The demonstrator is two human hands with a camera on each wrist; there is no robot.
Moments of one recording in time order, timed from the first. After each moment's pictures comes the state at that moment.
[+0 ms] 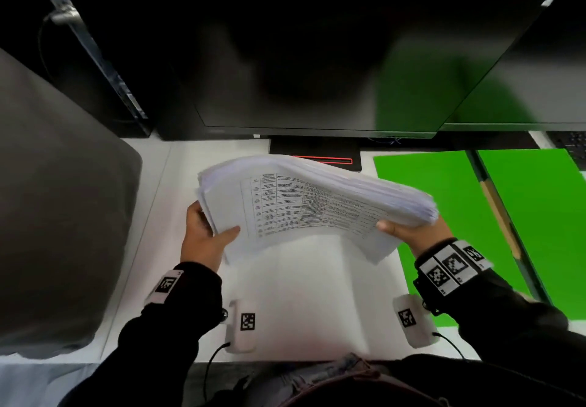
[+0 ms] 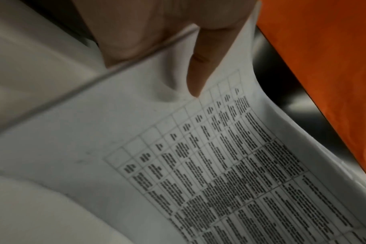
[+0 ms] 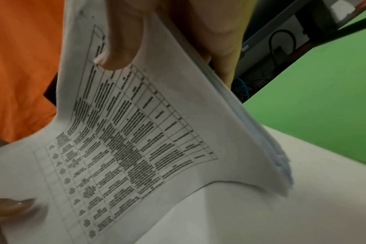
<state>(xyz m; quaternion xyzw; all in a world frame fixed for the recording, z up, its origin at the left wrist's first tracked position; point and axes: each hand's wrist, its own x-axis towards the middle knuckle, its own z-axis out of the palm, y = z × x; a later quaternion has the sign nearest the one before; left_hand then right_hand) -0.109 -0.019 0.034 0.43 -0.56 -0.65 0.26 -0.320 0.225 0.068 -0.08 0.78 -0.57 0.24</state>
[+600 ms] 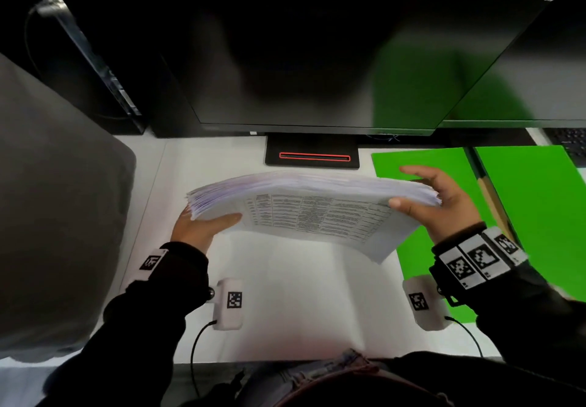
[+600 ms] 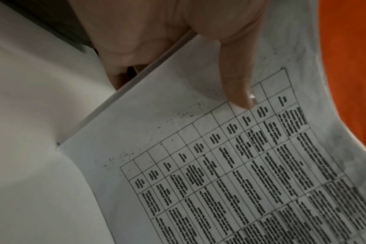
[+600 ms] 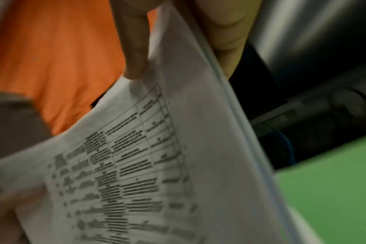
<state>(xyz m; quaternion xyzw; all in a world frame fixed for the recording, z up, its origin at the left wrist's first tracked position) -0.117 -0.037 0.045 0.40 -0.55 -0.69 0.25 -0.324 0.225 0.111 -0.22 0.77 -0.58 0.16</state>
